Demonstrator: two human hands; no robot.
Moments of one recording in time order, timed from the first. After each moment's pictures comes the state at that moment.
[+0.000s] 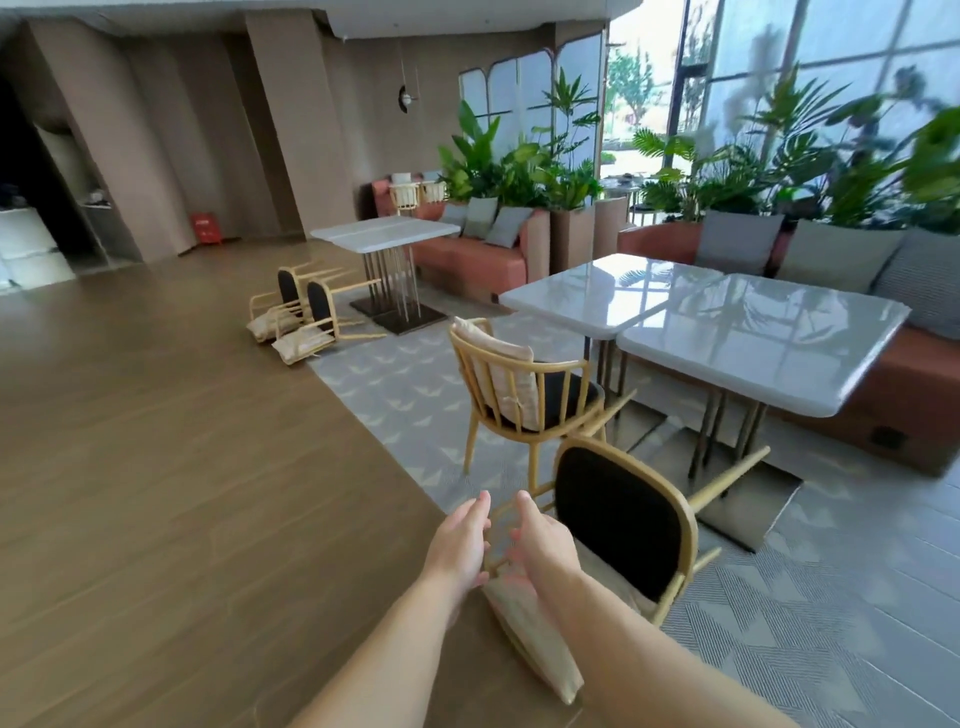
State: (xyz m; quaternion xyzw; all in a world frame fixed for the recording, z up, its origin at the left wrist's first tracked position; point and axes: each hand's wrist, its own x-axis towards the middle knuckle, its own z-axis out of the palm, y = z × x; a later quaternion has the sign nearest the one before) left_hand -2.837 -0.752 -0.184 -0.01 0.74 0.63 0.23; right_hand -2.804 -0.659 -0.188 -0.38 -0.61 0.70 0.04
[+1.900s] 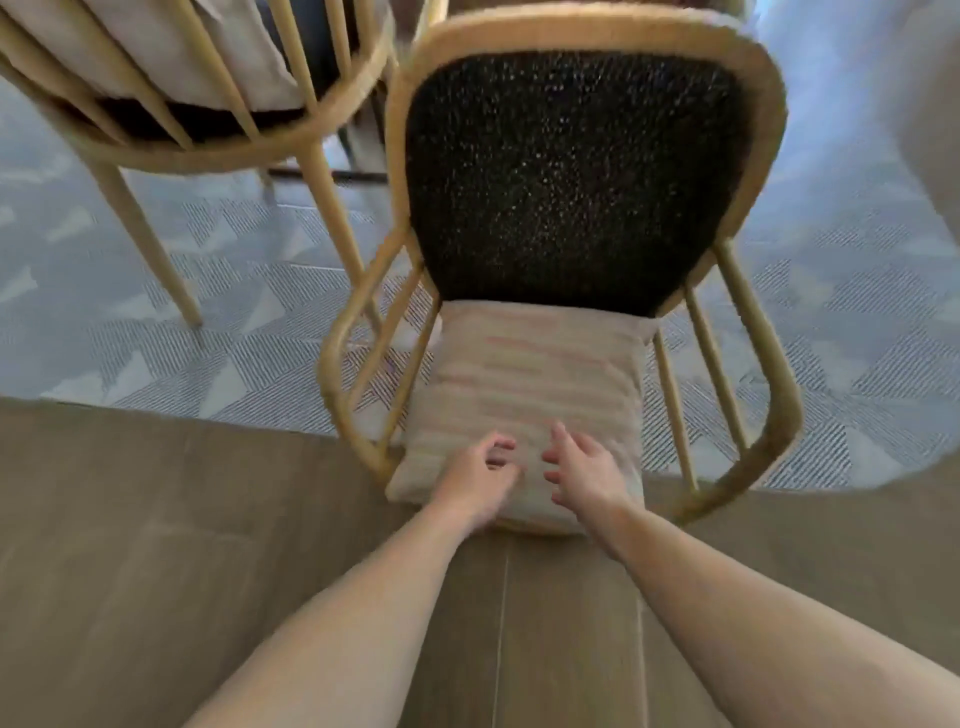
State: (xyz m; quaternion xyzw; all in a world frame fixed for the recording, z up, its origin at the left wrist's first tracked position) left_hand -3.242 -0.578 -0.855 0.38 0.75 0.28 0.46; right_hand -3.118 -0.533 -0.837 -0.65 -0.48 0.57 0.16
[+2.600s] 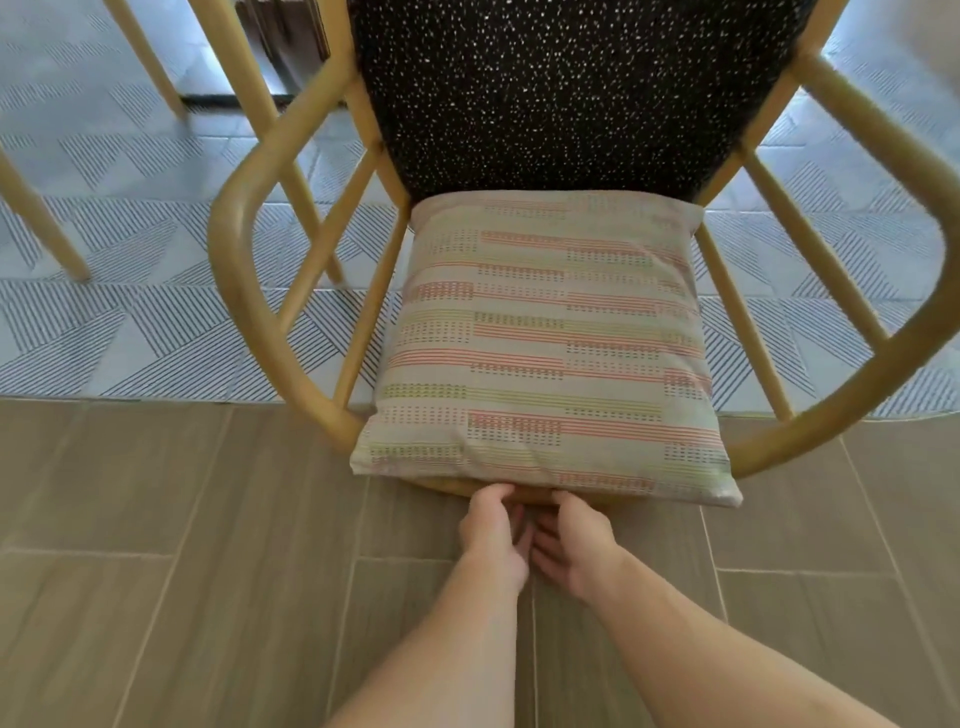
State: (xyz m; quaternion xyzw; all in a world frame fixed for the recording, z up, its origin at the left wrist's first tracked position) left_hand -3.207 -0.610 -1.068 -0.24 0.58 0.52 0.58; right_hand -3.131 -0.590 -1.081 -0.70 -0.10 0.68 0.21
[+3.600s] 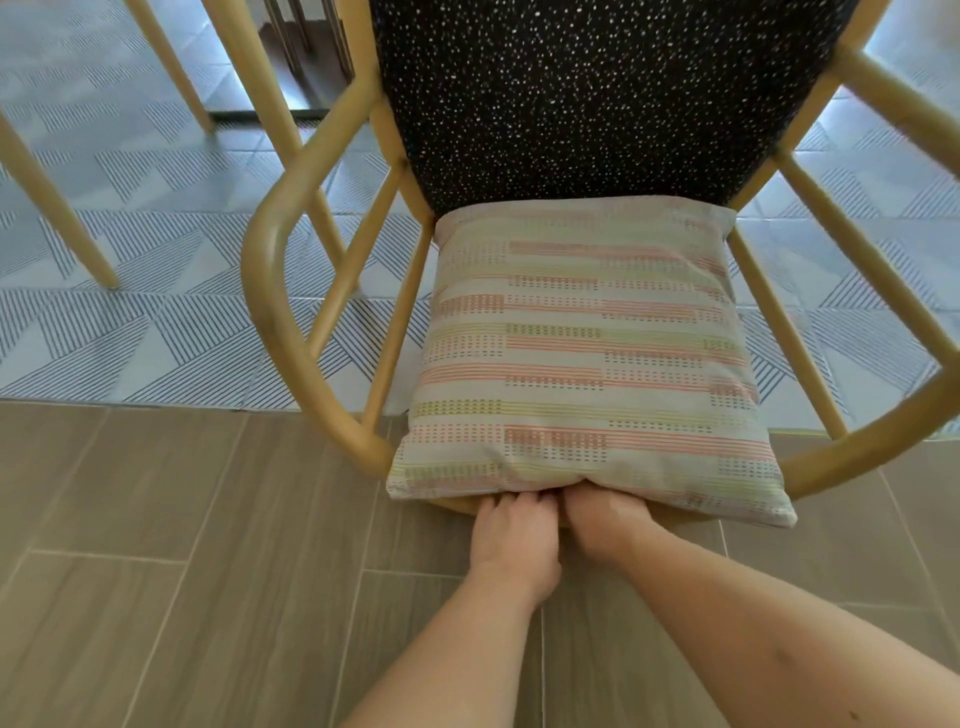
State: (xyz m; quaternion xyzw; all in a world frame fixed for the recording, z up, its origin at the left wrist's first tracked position) left_hand -3.210 -0.608 -1.060 0.65 0.72 -0.07 0.23; right_hand -3.119 -0.545 -1.069 -0.47 -0.82 0.15 -0.28
